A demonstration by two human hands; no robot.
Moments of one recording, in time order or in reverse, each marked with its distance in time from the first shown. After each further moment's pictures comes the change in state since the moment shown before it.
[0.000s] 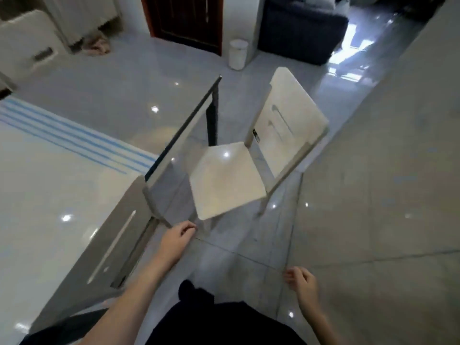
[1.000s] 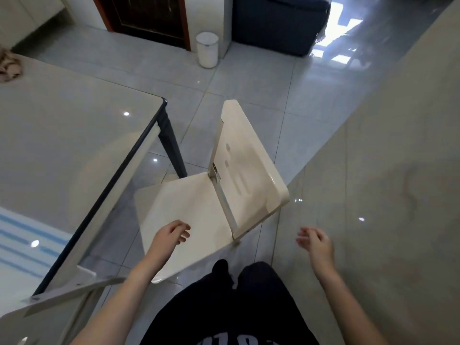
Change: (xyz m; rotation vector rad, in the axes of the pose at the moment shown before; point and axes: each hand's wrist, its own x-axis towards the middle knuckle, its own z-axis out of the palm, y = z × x) left_hand 0.277 0.192 0.071 -0.272 -0.056 -0.221; right_hand 0.332 -0.222 -0.091 0.144 0.140 -0.011
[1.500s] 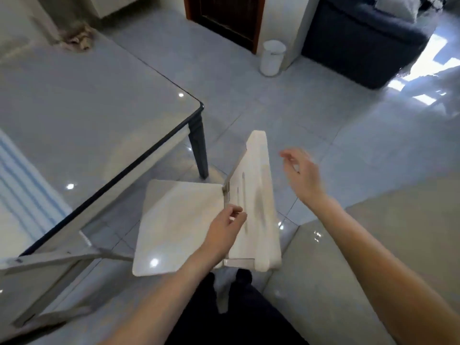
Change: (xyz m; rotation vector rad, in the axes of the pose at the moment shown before) left_hand 0.051 0.151 0.123 -0.178 0.181 0.083; right_hand 0.140 -0.259 0.153 -0.521 -0.522 -0.975
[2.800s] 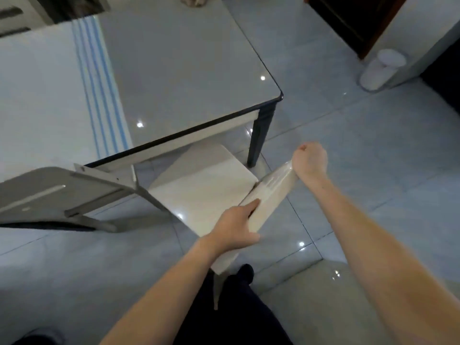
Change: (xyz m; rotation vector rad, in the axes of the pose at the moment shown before) left_hand 0.005 -0.017 -0.023 0.461 0.136 -0.007; right_hand 0.087 -0.047 0.118 -0.301 -0.318 0.152
